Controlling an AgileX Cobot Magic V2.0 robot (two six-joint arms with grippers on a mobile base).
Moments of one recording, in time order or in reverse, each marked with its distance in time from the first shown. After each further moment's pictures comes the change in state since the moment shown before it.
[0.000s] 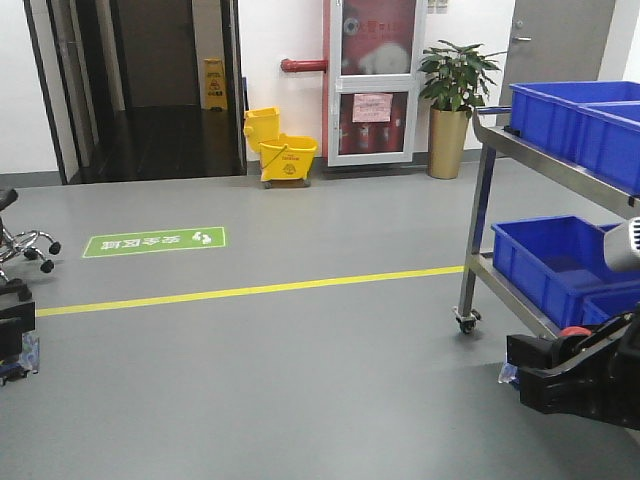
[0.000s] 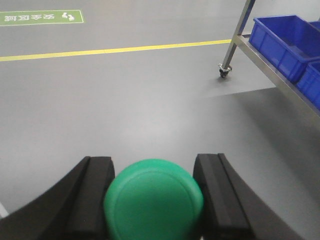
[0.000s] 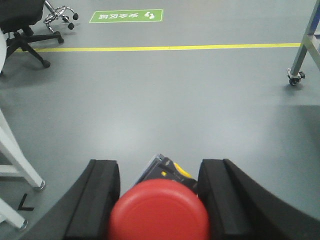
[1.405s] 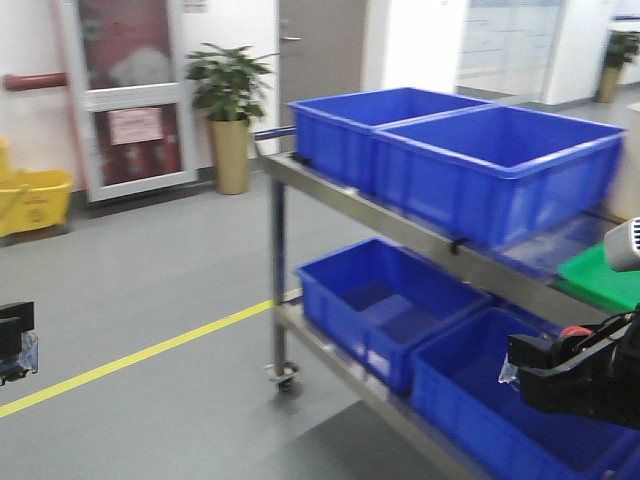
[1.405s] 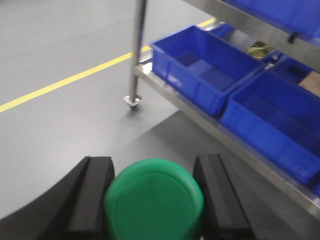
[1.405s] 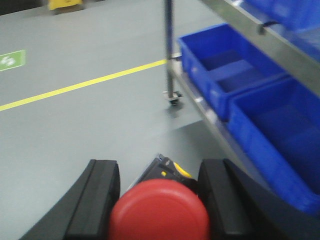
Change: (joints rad) left arm 0.000 0.000 0.000 0.001 0.000 0.000; right arm 0.000 0.000 0.000 0.000 0.000 0.000
